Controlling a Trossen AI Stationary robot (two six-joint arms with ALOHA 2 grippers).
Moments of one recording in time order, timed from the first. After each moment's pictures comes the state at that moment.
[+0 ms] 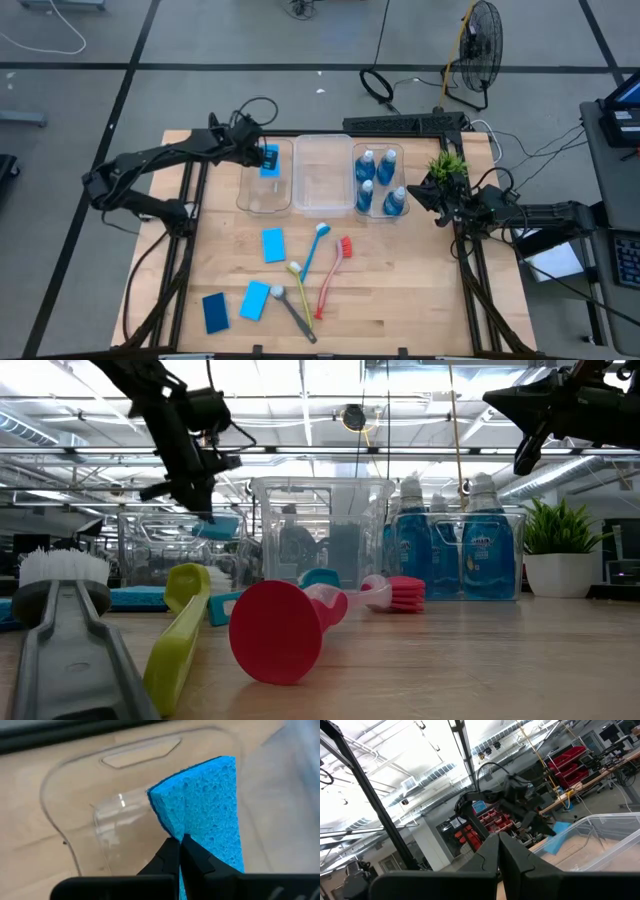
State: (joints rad) left arm 0.62 1.33 0.94 -0.62 -0.07 -0.62; right arm -0.06 0.26 0.02 0.60 0.10 0.56
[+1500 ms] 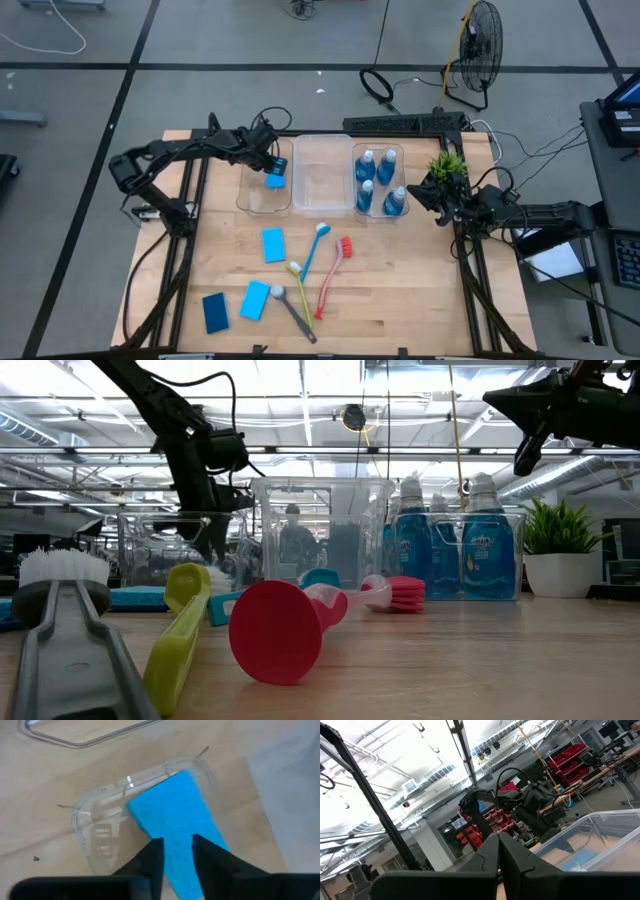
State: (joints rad) left arm 0.64 1.56 0.93 -0.52 -0.03 -0.55; right arm -0.06 0.26 0.02 0.60 0.11 0.59
